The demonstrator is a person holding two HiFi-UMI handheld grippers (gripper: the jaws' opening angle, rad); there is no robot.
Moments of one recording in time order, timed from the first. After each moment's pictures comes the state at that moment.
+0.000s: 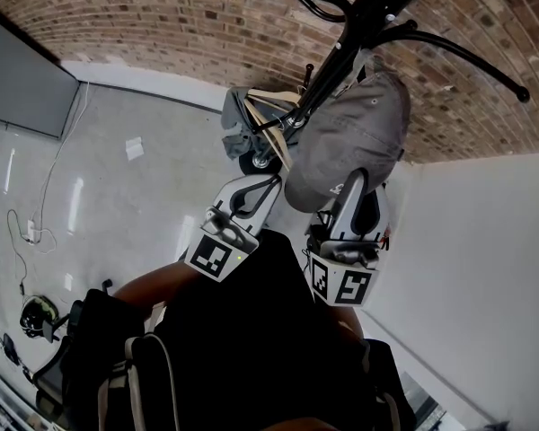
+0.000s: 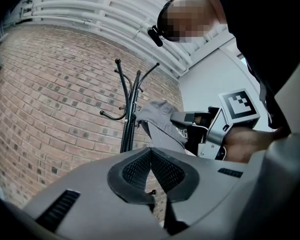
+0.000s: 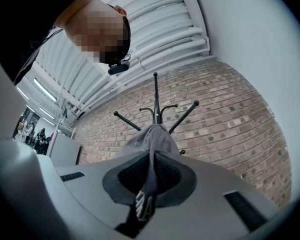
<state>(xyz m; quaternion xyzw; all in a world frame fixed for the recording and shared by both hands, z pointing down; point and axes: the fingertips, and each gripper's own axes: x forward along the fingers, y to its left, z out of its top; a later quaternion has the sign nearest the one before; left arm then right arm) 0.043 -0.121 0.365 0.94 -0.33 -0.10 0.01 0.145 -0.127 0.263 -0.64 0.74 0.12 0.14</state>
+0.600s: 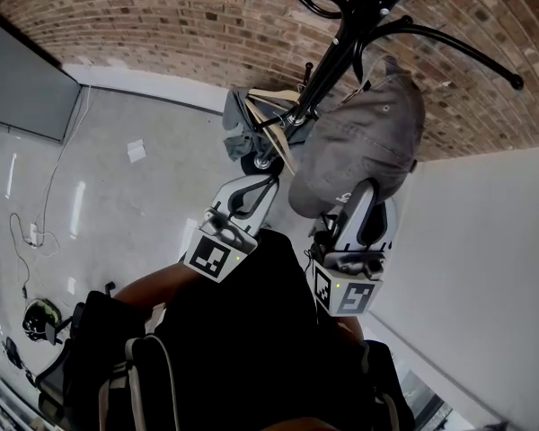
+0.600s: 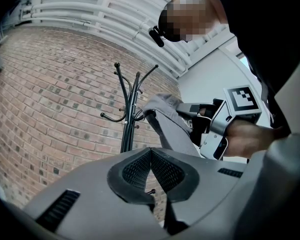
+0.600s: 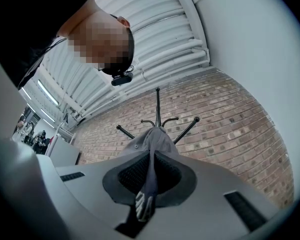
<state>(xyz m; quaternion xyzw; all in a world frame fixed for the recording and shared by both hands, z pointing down) 0.035 -0.110 0.361 0.94 -0.33 -0.10 0.01 0.142 -0.095 0.232 -0.64 0.73 0.16 0.17</state>
